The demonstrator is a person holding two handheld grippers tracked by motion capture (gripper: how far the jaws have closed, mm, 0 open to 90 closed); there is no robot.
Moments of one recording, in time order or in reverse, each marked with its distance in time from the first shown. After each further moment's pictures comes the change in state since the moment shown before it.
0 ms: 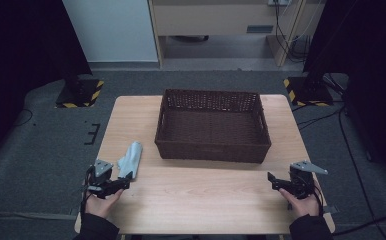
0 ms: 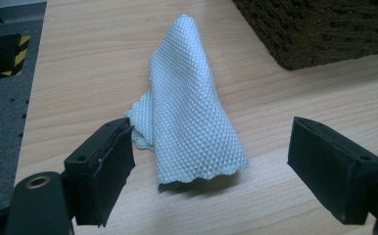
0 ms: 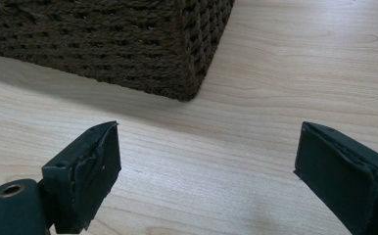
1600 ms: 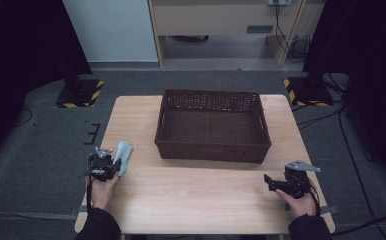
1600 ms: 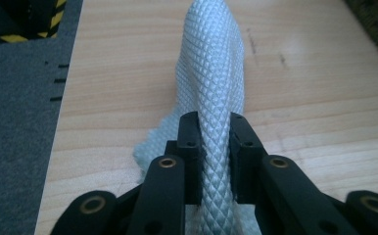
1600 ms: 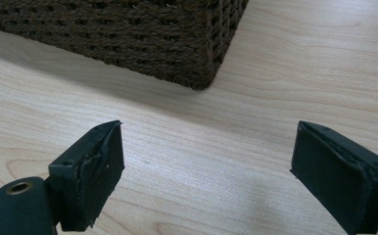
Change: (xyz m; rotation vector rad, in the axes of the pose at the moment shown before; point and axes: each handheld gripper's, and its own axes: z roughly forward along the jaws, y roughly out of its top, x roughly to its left) left arm 0.037 0.010 0.055 0.110 0.122 -0.109; right arm 0.007 0.000 0.009 0.056 0.024 -0.046
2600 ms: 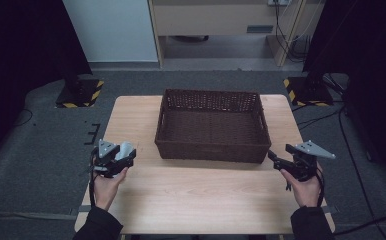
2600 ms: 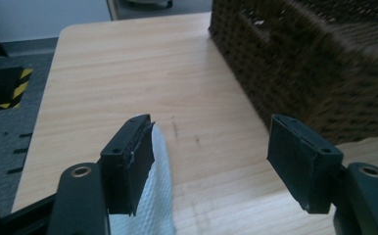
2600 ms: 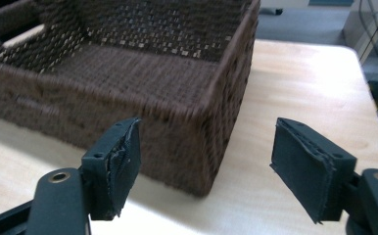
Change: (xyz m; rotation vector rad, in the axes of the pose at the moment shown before) left arm -0.035 0.034 -0.045 -0.253 -0.155 0.063; right arm -0.003 0.061 -0.026 -0.252 0.020 0.011
